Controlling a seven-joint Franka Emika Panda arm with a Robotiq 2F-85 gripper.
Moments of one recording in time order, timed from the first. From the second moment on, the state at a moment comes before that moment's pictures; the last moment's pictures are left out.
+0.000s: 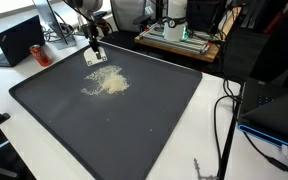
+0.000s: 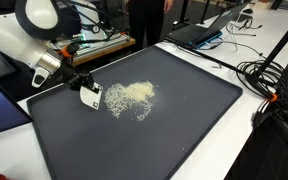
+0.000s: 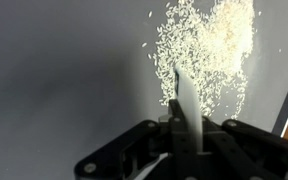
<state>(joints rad) -0.58 0.48 -0.11 -2.12 0.97 2.25 -0.66</state>
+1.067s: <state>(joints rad) -0.57 0.50 -0.18 -2.12 1.03 2.15 -0.72</state>
